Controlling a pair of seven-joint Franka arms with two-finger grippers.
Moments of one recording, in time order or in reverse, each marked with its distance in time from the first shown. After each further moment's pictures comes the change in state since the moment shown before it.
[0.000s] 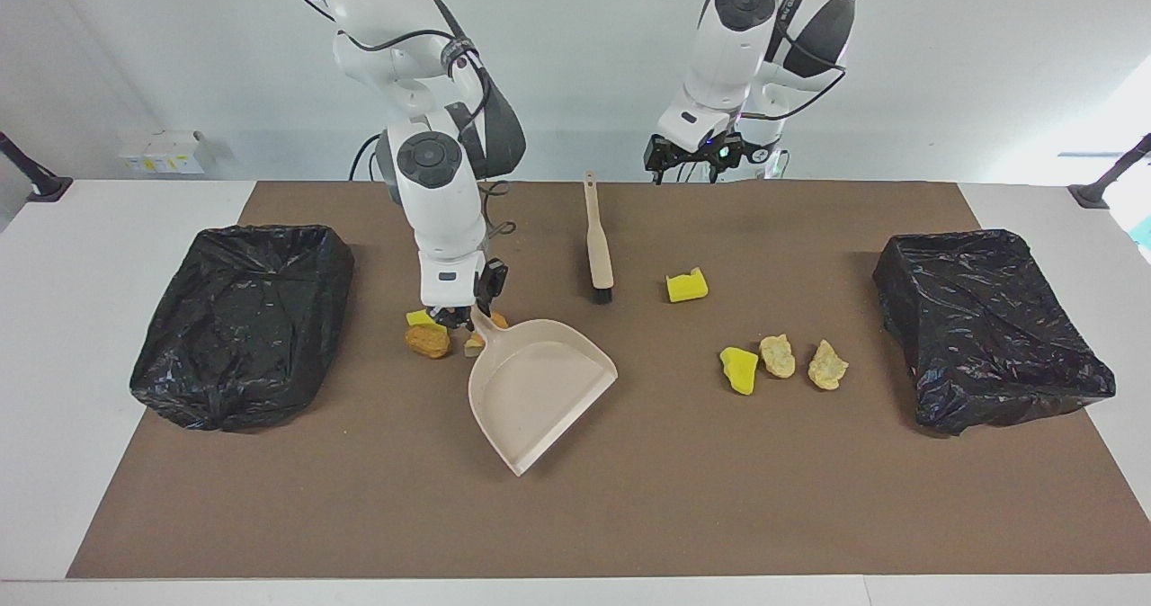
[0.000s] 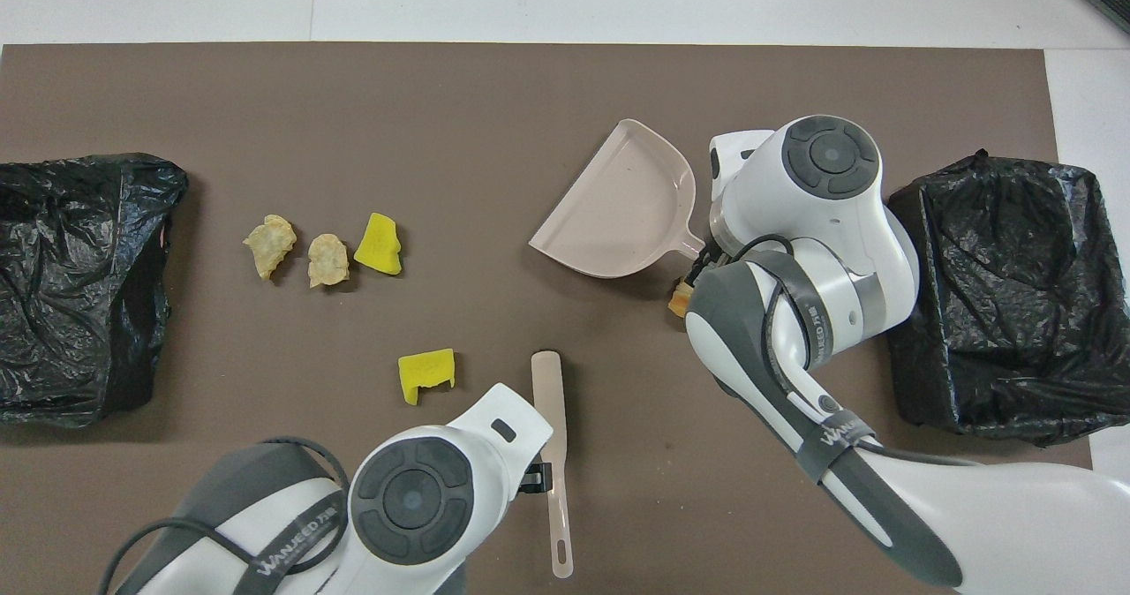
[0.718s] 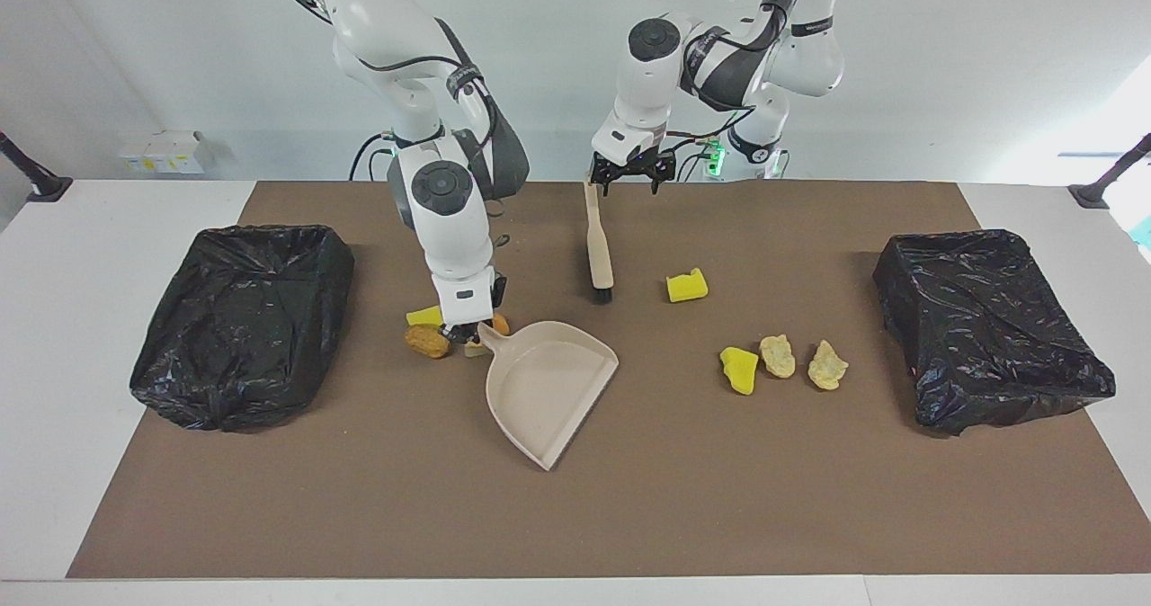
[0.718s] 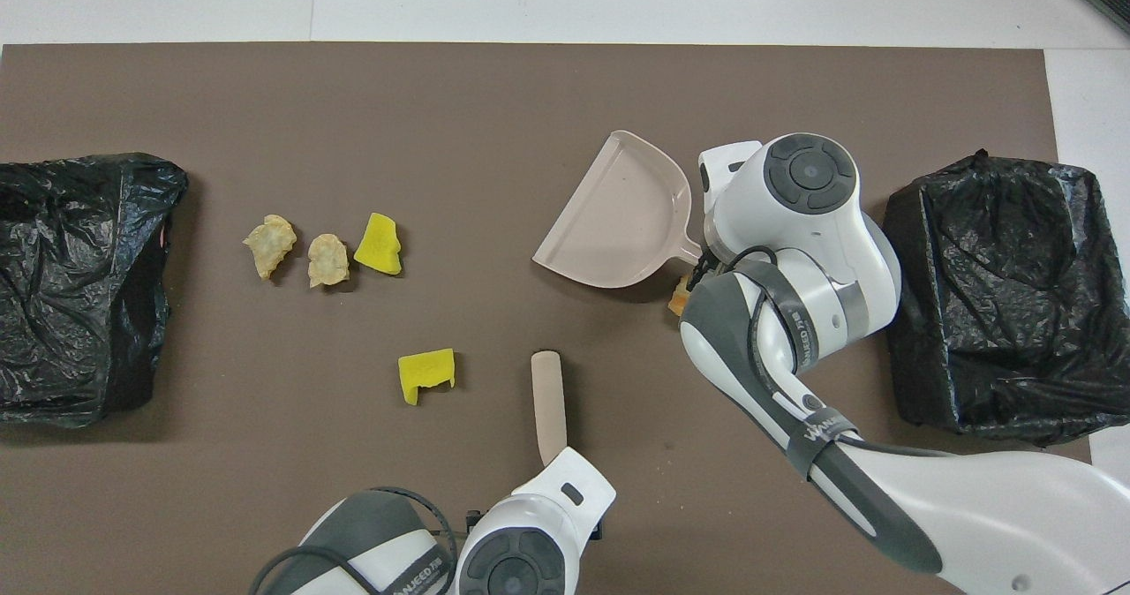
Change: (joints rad) left arm -0.173 0.062 0.002 -0.101 -0.001 0.226 -0.115; right arm -0.002 0.019 0.000 -0.038 -0.046 0.056 -0.039
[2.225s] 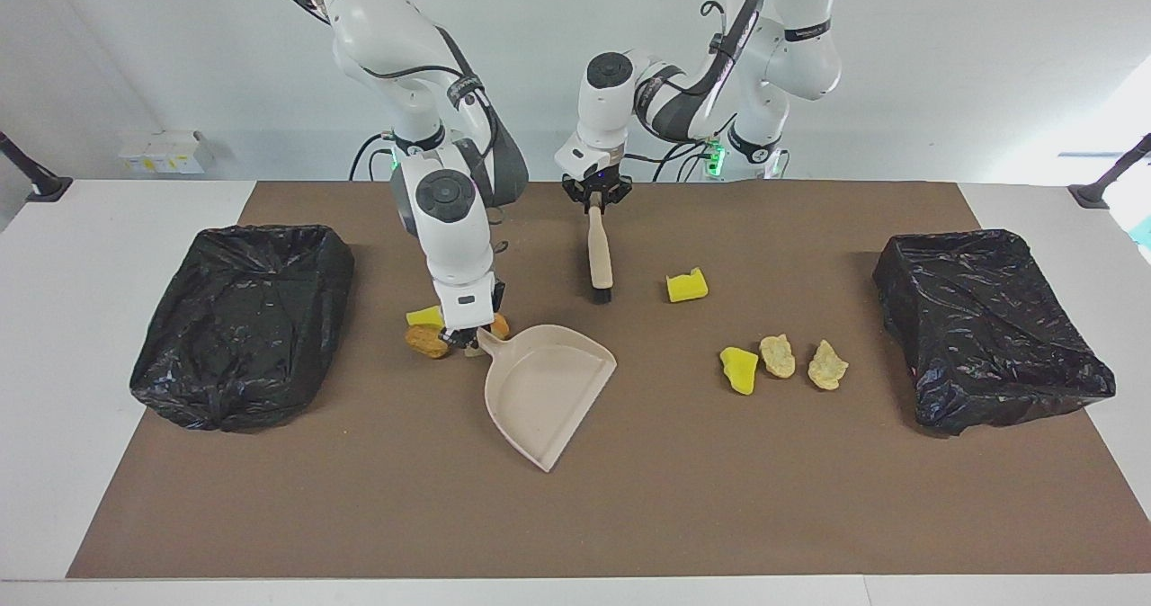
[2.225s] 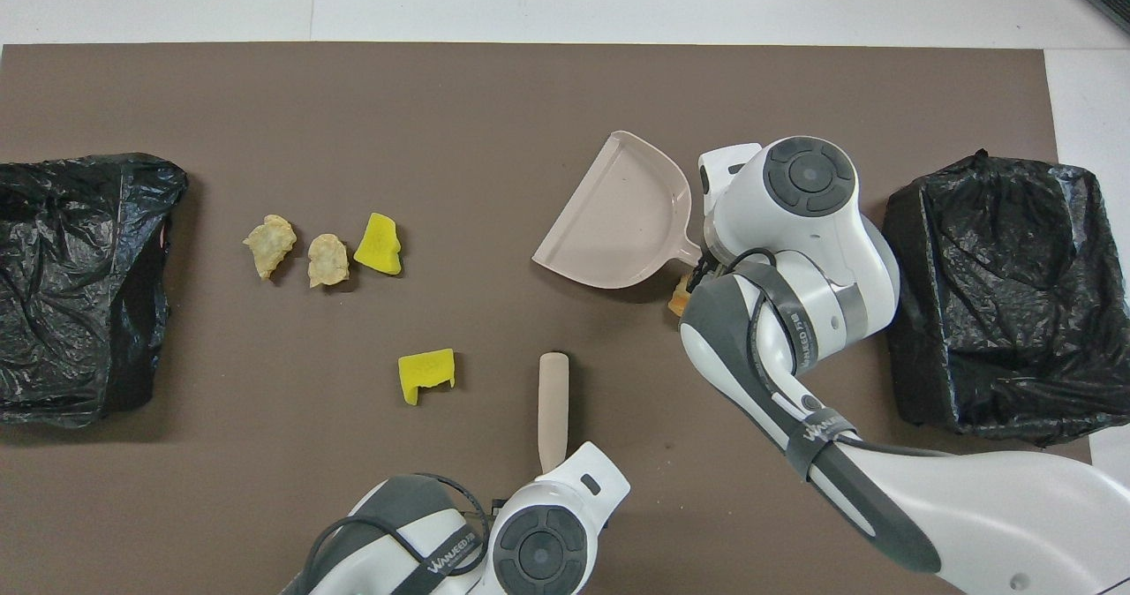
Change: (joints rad) left arm -0.027 0.097 0.028 0.014 0.000 0.054 0.074; right arm -0.001 0.000 0.000 -0.007 0.000 0.008 0.000
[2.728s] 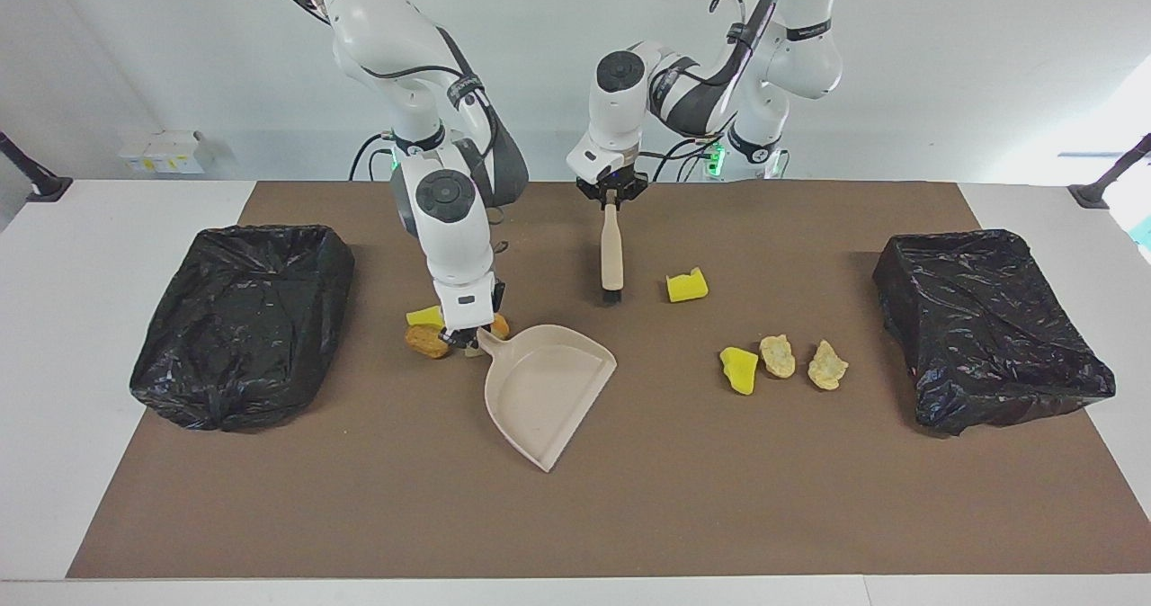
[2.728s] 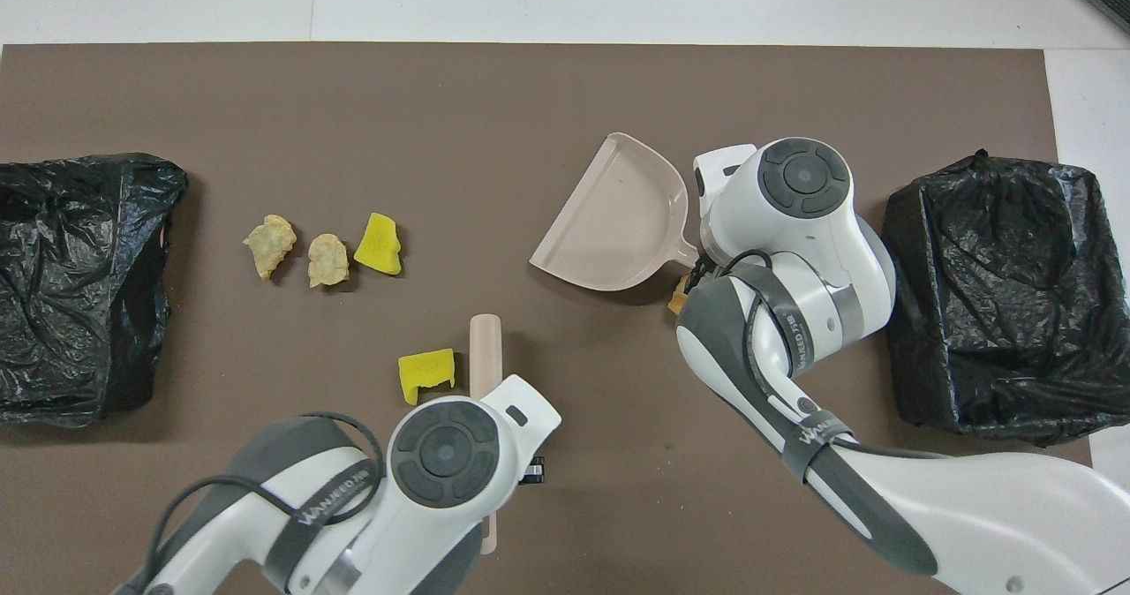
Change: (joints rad) left arm 0.216 -0.099 0.015 0.112 0.002 -0.321 0.121; right arm 0.012 0.000 0.001 0.003 -0.004 -0.006 -0.046
